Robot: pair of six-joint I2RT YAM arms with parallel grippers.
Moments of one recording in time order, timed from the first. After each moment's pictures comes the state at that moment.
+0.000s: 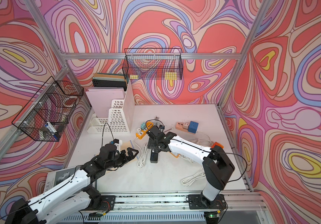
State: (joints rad) left arm -0.58 0.85 0.46 -0.23 0.18 -1.00; right arm 0.81 1.71 1.27 -0.64 0.16 0.89
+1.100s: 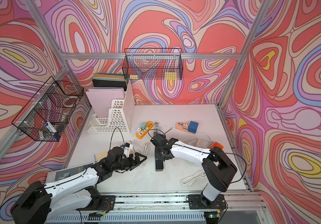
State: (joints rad) left arm -0.71 1.10 0.37 0.16 0.36 -1.13; right arm 0.81 1.60 1.02 -0.63 0.04 0.73
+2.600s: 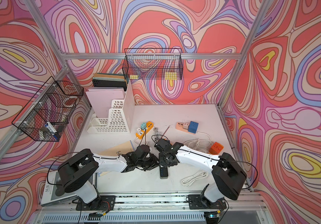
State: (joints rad) left arm -0.89 1.69 0.69 0.20 0.30 -1.30; right arm 0.84 1.51 0.95 -0.75 0.03 0.79
